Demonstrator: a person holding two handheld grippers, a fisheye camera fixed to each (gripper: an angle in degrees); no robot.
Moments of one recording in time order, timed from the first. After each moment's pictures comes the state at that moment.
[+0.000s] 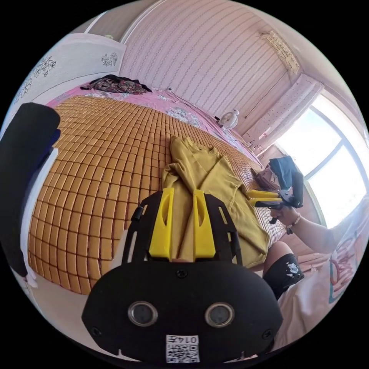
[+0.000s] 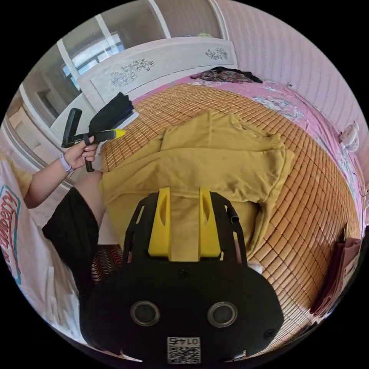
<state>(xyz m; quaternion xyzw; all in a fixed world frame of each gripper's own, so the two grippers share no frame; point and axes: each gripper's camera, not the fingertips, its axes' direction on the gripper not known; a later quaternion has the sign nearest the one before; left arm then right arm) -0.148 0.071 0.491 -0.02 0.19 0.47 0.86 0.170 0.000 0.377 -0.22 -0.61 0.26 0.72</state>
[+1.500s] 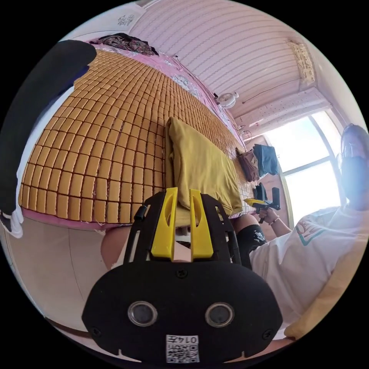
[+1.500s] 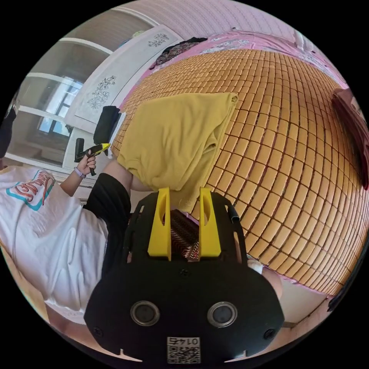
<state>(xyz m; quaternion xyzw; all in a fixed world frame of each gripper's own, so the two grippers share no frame) -0.254 0.090 0.481 -0.18 0.22 0.40 0.87 0.174 0.048 0.350 -0.35 -0.64 0.38 0.56</state>
